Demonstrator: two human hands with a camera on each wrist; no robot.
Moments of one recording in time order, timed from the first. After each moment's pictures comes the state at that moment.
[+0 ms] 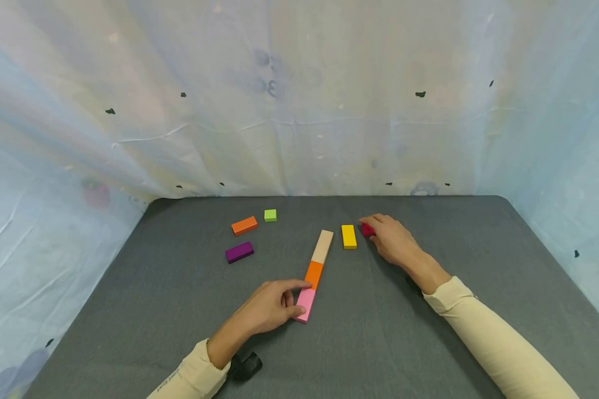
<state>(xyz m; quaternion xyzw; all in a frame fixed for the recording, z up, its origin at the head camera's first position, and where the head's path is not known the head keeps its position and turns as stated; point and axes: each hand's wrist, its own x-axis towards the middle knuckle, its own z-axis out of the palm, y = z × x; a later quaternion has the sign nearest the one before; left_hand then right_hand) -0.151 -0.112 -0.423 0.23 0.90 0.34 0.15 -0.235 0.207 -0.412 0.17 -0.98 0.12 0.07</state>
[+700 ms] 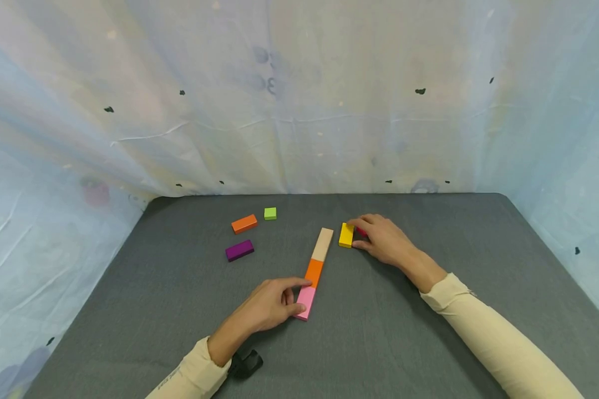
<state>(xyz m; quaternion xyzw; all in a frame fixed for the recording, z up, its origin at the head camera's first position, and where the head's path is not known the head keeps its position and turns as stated) -0.152 -0.111 -0.423 0.23 0.90 0.34 0.16 -0.235 0.197 -0.412 0.23 -0.97 0.12 0.05</state>
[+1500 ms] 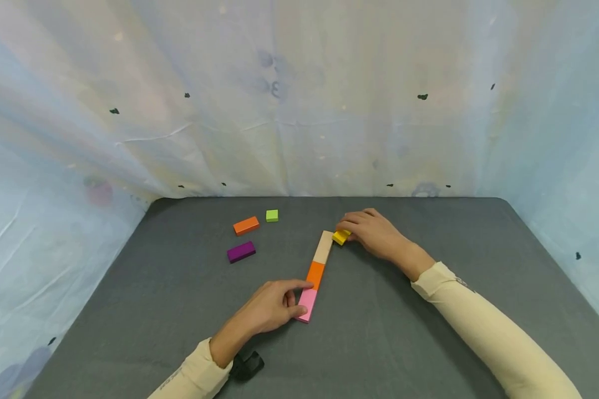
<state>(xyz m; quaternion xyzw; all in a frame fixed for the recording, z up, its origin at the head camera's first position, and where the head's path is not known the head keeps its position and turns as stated) -0.151 -0.111 -0.423 0.22 0.90 0.34 0.16 -0.260 0.188 -0.409 0.38 -0.91 0.02 0.13</state>
